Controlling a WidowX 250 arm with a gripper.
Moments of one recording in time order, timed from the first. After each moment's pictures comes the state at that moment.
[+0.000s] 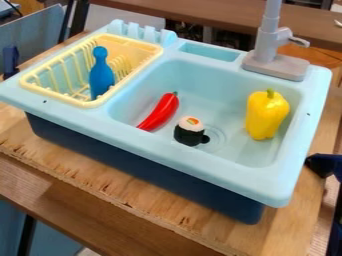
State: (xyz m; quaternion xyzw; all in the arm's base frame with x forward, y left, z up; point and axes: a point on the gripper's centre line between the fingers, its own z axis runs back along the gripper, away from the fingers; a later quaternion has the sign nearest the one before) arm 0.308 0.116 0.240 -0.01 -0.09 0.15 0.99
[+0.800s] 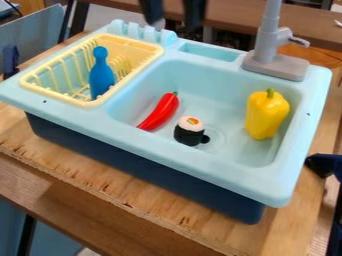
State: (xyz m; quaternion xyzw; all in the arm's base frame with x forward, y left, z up) arm 0.349 -0.010 0.218 -0.06 -0.11 -0.07 0.99
